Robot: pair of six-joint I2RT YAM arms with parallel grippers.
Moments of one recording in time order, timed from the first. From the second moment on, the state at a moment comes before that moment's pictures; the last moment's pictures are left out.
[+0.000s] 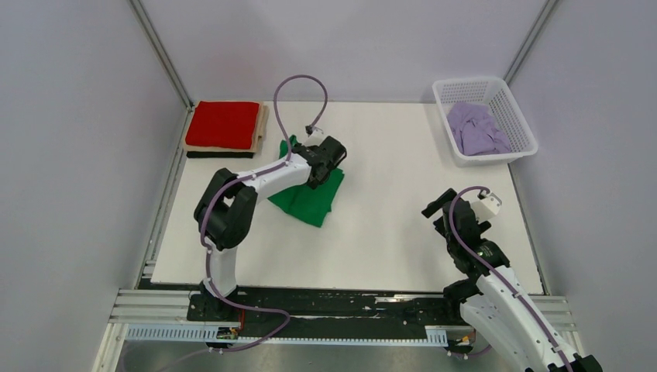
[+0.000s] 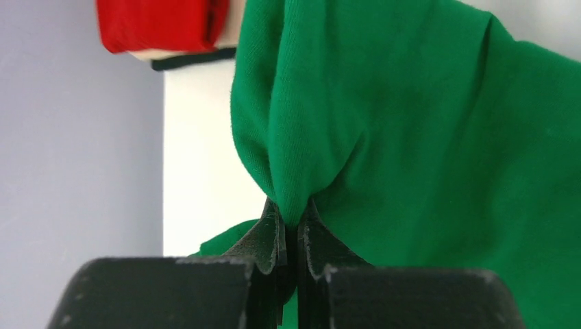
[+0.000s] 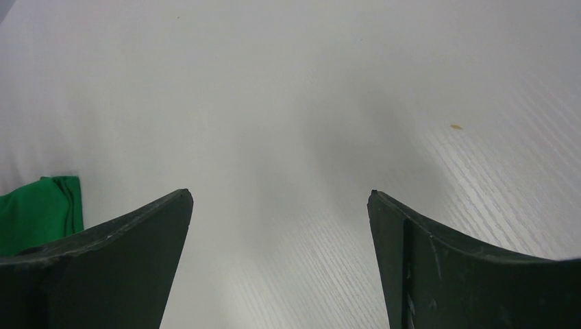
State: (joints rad) left arm -0.73 1.95 1.45 -0.74 -0.98 -0.34; right arm 0.35 0.61 0.44 -0.51 0.53 0.91
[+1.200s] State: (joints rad) left arm -0.36 2.17 2.01 -0.24 -0.97 0.49; right arm 0.35 0.70 0.44 -0.45 0.58 0.88
